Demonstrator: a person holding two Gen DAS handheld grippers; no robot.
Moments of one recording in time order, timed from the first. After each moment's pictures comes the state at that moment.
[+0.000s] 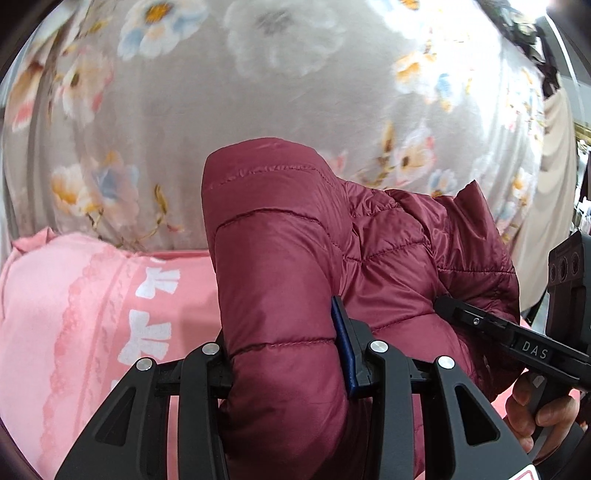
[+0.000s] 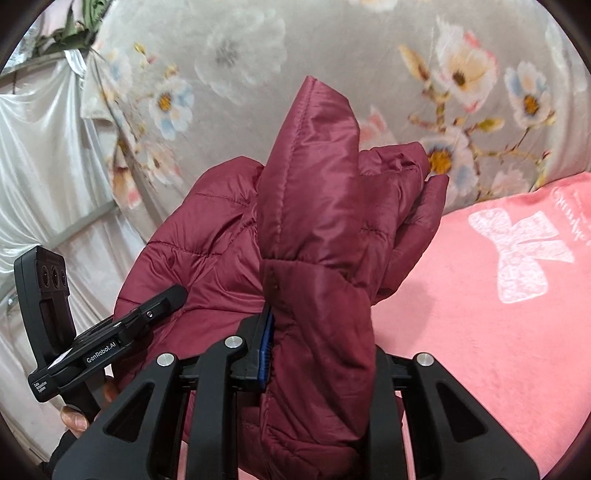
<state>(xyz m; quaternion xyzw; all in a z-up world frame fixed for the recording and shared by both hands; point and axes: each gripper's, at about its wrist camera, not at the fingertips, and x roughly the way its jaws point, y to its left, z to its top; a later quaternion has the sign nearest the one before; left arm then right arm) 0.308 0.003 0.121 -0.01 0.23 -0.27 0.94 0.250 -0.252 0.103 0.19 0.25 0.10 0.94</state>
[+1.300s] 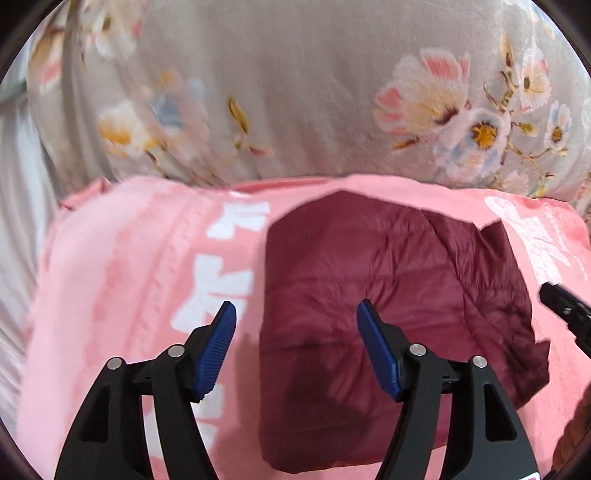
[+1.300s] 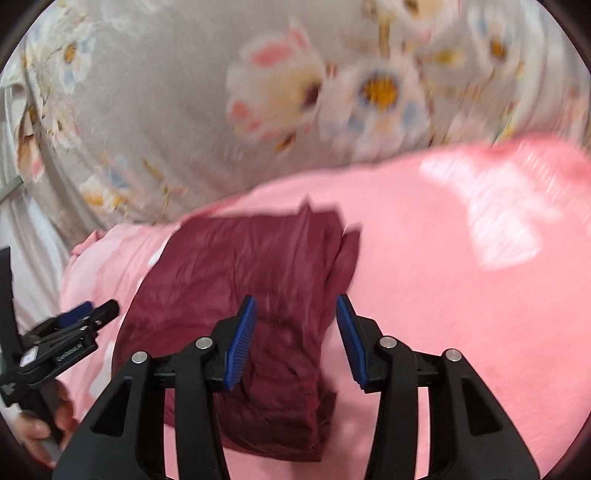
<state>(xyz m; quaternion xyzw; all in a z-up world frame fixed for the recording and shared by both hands) 0.391 -0.003 0.044 0.07 0.32 -0.07 0.94 0.312 -0.261 0.029 0.13 0.29 -0.04 0.95</state>
